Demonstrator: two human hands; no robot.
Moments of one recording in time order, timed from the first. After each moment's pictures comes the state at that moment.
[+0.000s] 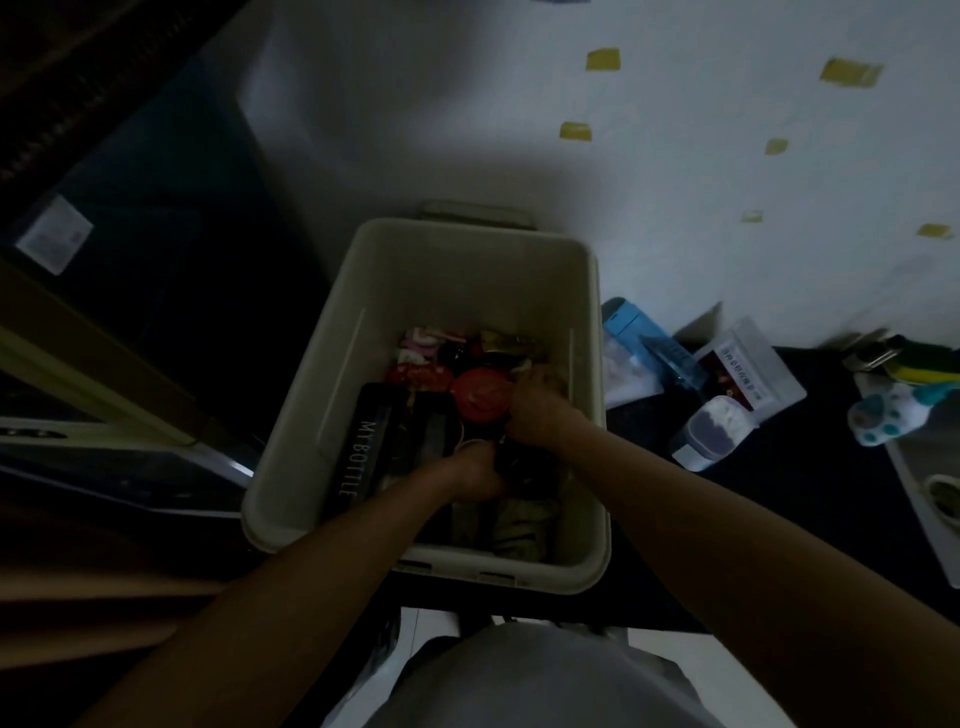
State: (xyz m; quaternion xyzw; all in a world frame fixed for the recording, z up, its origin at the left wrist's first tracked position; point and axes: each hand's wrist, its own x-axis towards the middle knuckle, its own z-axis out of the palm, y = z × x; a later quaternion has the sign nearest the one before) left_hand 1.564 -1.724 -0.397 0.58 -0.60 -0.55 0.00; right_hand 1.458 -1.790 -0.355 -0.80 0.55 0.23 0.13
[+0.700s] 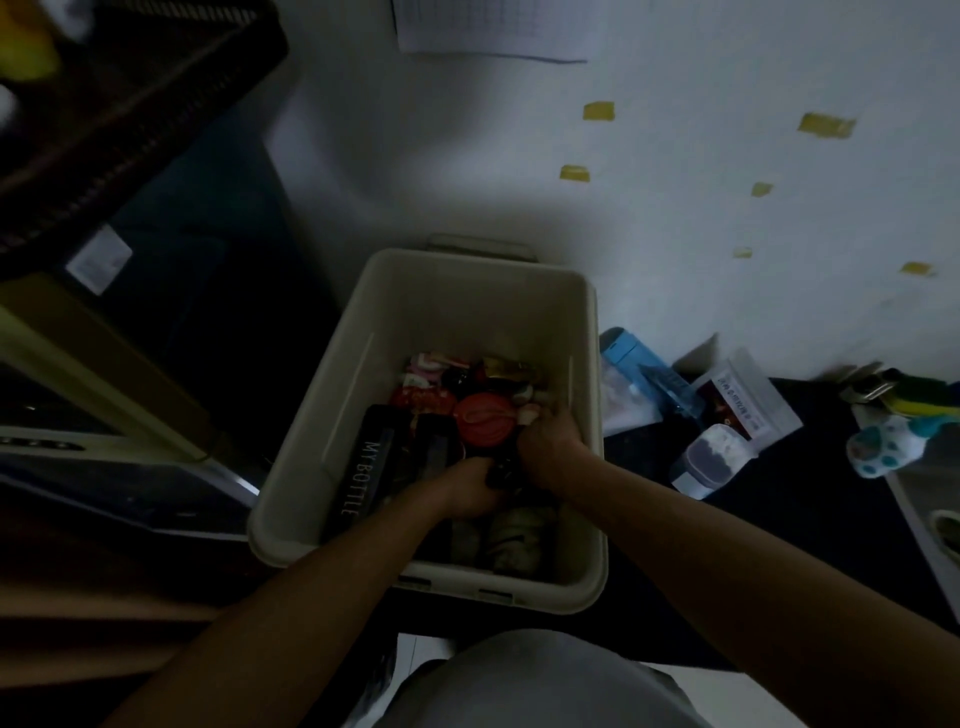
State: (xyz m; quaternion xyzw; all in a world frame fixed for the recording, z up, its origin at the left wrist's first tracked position) left_hand 1.576 -1.715 -0.389 0.58 -0.60 -0.55 0.09; right_hand 1.449 -1.767 -0.334 -0.81 0.40 0.41 -0.13
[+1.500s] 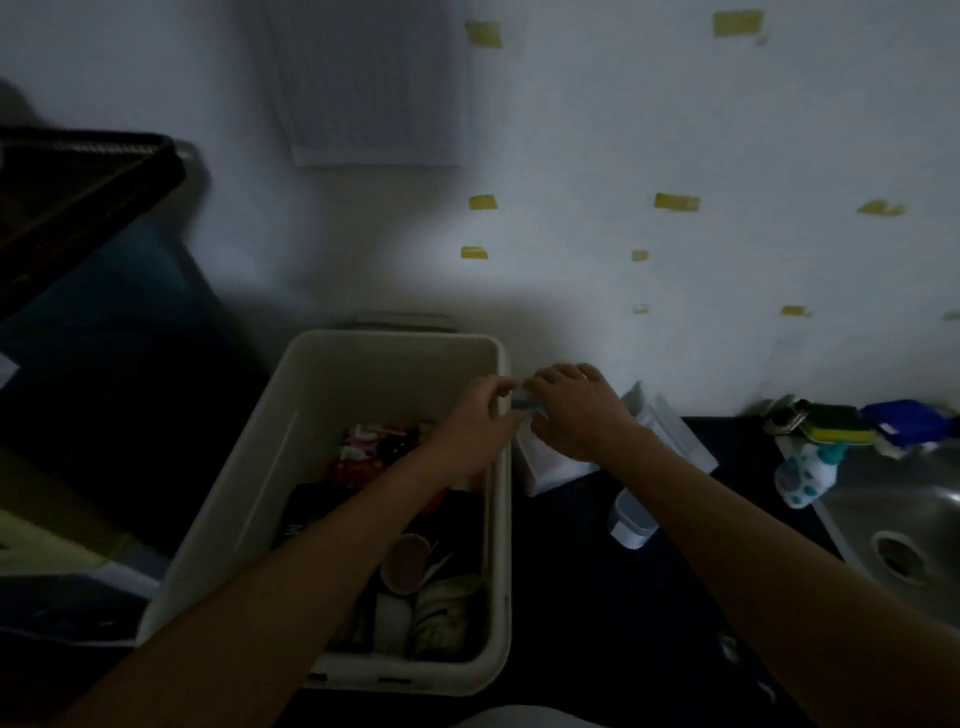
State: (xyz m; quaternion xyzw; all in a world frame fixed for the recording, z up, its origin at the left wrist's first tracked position) left_hand 1.476 -1.809 -0.277 0.58 -0.64 -0.35 0.36; right_hand 1.312 -1.845 -0.253 -0.87 0.49 0.03 -0.02
